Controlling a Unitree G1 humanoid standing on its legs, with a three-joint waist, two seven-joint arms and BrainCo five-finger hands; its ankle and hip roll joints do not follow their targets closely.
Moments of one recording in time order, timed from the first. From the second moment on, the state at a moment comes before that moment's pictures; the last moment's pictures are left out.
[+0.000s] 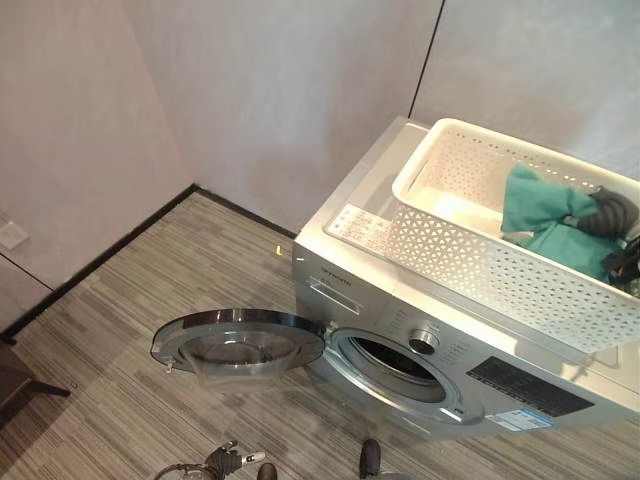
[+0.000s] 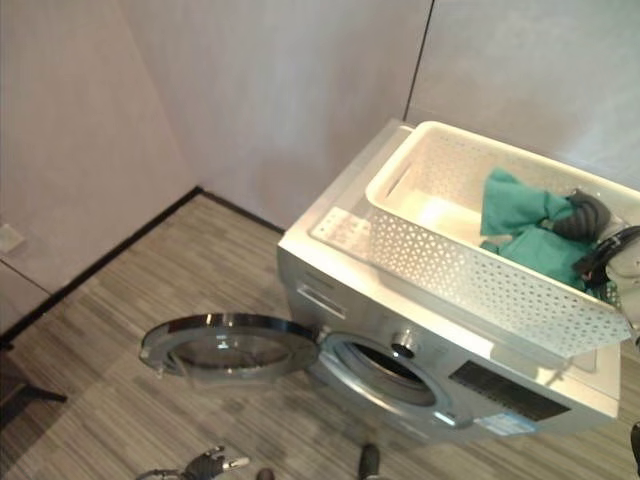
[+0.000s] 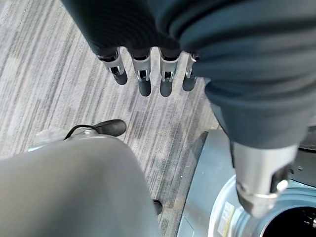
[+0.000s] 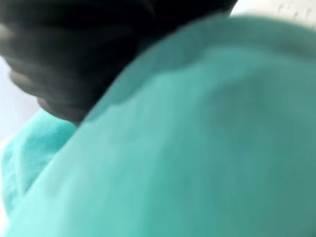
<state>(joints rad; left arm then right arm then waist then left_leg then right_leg) -0.01 0.23 -0.25 1.20 -0.14 -0.05 -0.07 -0.62 -1.13 0.21 0.61 0.17 0.00 0.11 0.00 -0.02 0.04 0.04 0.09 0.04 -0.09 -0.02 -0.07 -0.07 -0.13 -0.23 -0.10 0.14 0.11</state>
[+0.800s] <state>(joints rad) 0.01 0.20 -0.25 1.23 -0.10 -0.05 0.00 -0.67 -1.12 -0.06 0.33 0.31 -0.07 -0.20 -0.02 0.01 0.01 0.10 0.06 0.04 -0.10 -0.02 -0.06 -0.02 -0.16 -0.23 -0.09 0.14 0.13</state>
